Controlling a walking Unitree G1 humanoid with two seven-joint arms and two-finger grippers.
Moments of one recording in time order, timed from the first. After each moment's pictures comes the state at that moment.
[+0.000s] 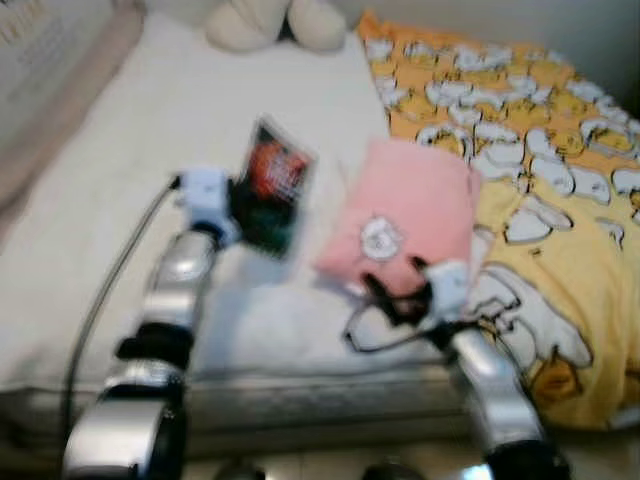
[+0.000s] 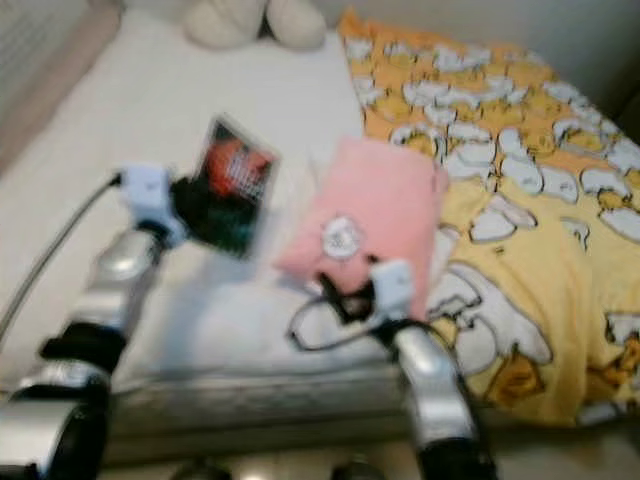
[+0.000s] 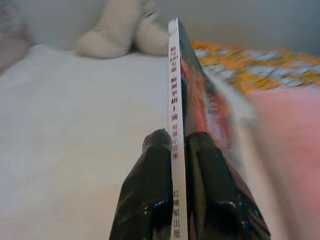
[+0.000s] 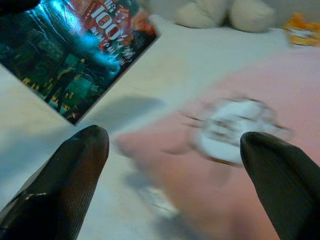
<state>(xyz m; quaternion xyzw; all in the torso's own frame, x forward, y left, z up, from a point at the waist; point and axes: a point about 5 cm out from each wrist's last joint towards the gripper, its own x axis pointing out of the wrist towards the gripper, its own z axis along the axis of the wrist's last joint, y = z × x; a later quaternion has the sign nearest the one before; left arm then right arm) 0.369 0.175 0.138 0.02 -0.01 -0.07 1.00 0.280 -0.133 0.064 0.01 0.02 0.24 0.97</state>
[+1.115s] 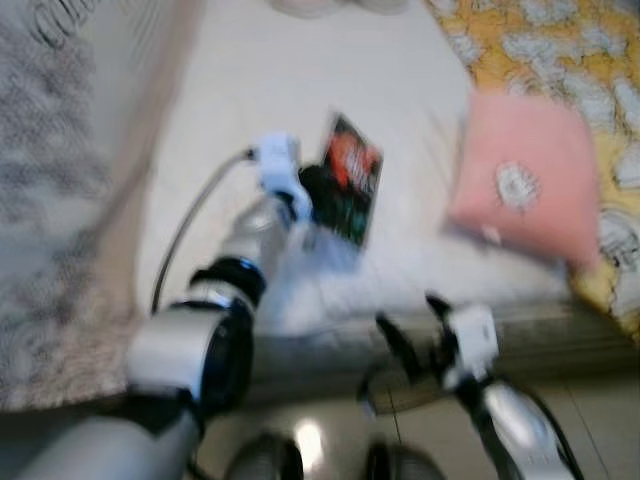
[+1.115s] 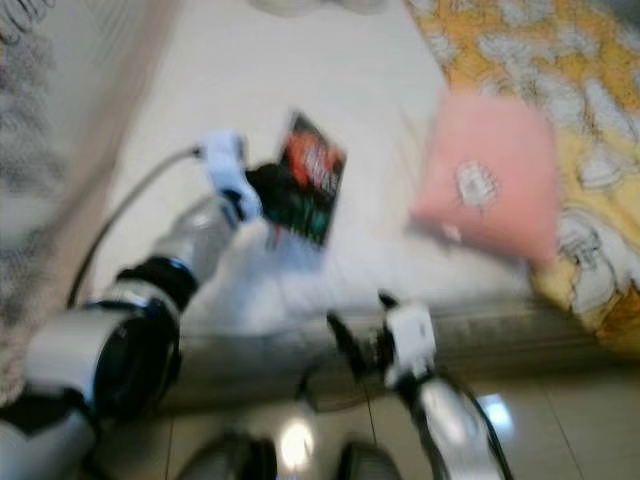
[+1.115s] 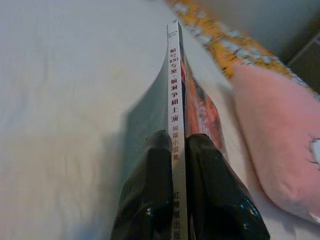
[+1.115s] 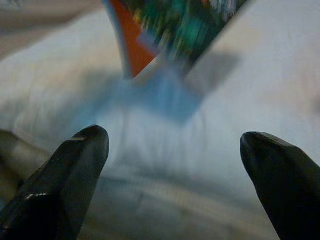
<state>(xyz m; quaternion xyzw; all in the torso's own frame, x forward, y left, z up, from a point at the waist) 0.403 0.087 0.164 -0.17 0.07 -0.14 0.97 0.202 -0.149 0.056 0.01 0.07 0.23 0.97</state>
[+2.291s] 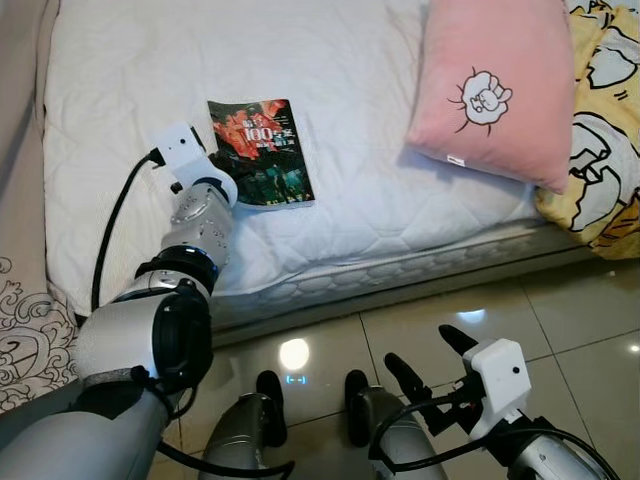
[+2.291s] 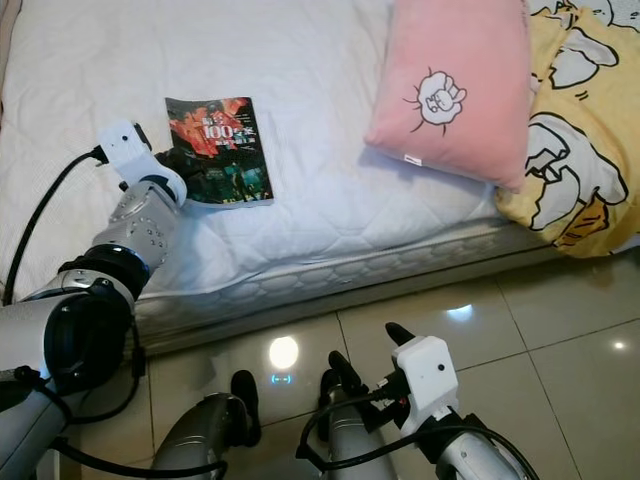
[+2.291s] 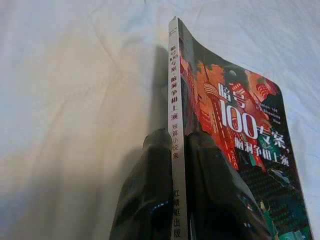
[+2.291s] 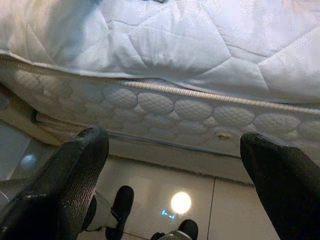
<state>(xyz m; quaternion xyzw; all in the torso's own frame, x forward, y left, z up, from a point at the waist) 0.409 0.175 0.174 -0.18 0.04 0.09 0.98 0.157 -0.155 0.094 -0.02 0.12 0.24 0.96</state>
